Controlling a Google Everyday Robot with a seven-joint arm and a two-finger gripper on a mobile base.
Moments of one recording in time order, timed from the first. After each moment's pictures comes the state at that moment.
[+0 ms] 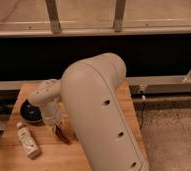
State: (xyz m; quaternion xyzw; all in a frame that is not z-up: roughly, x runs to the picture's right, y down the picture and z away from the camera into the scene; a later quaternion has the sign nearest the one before) arm -0.200 0.224 0.783 -0.39 0.21 0.31 0.84
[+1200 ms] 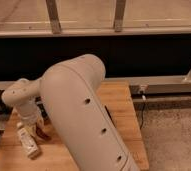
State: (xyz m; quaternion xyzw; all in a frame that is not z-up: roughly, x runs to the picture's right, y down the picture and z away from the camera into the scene) arm -0.307 0.215 0.761 -0.41 0.12 0.20 0.88
